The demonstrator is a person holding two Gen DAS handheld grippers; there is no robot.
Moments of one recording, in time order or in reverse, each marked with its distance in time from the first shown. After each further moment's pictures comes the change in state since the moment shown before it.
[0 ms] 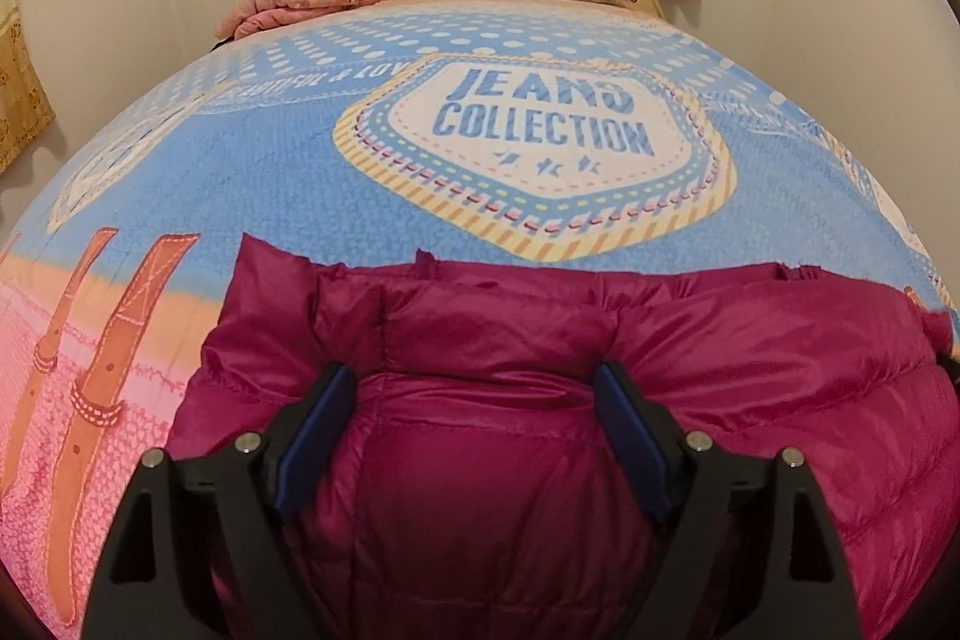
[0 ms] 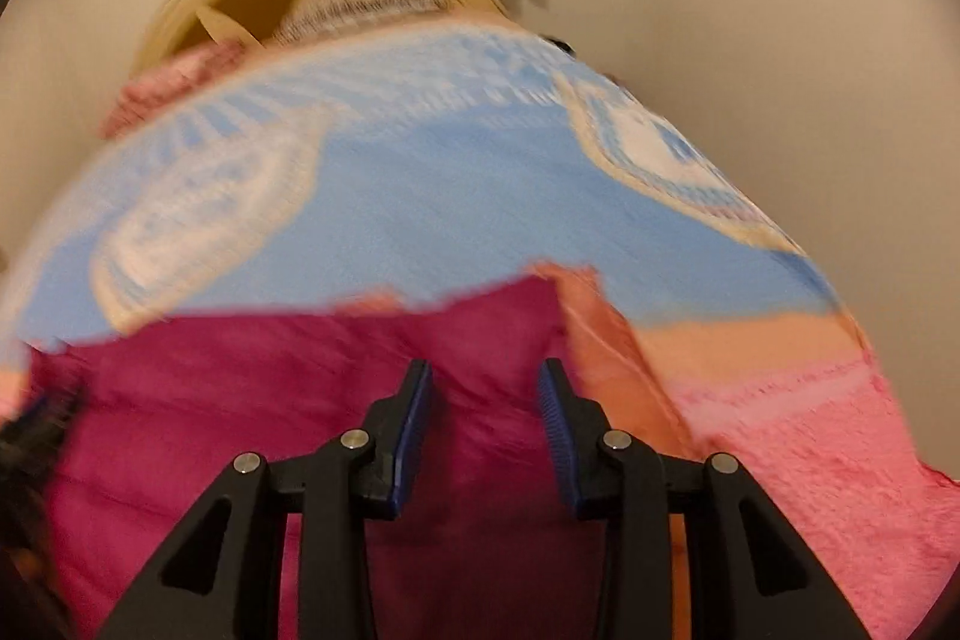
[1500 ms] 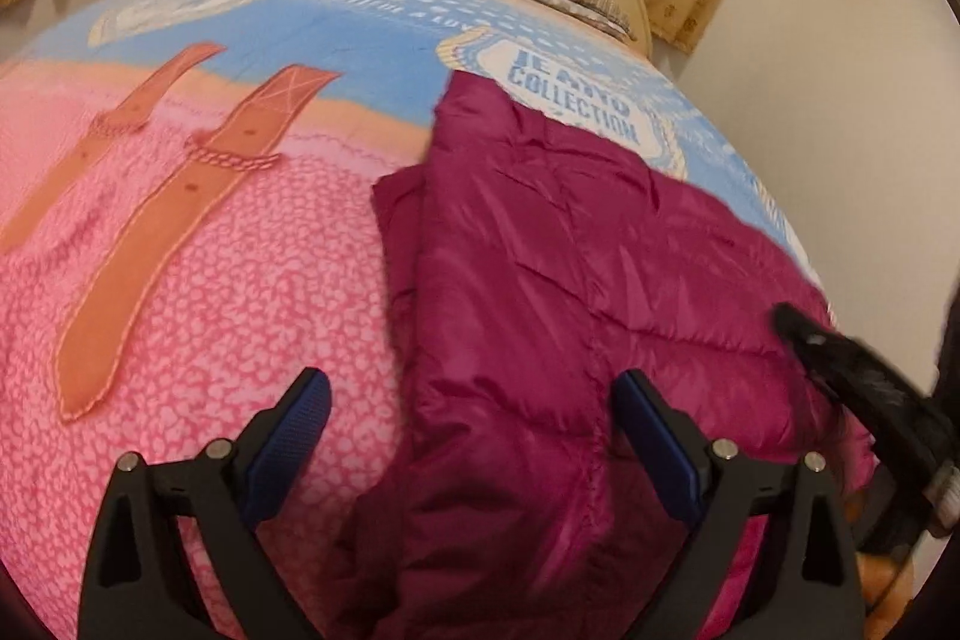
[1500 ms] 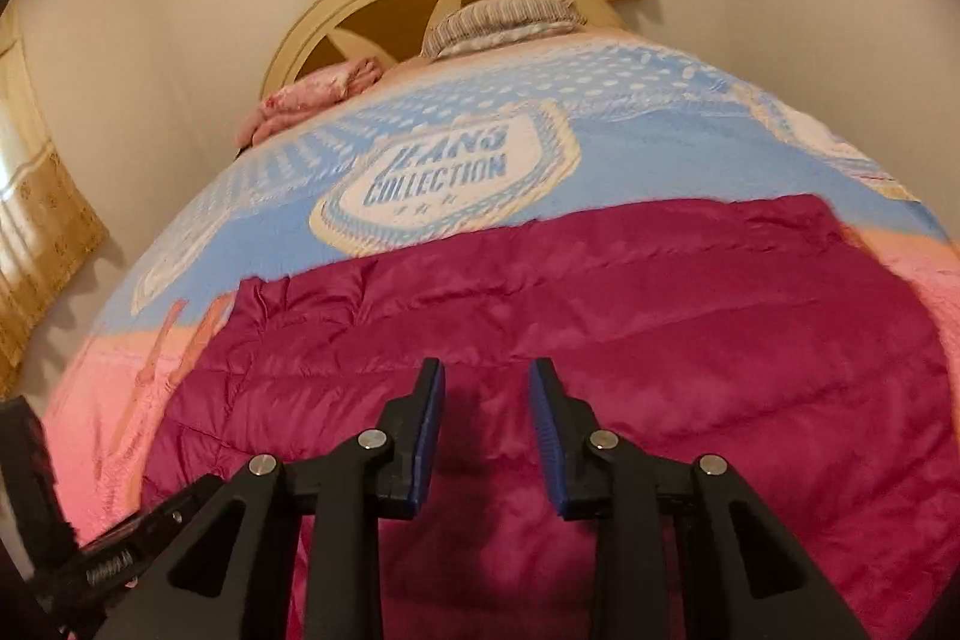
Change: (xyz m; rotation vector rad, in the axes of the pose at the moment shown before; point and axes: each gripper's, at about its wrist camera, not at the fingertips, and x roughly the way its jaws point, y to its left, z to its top) left arm -0.070 0.097 -0.097 -0.237 0.038 -0.250; right arm -0.071 0.167 -0.088 -0.072 -0.089 0.282
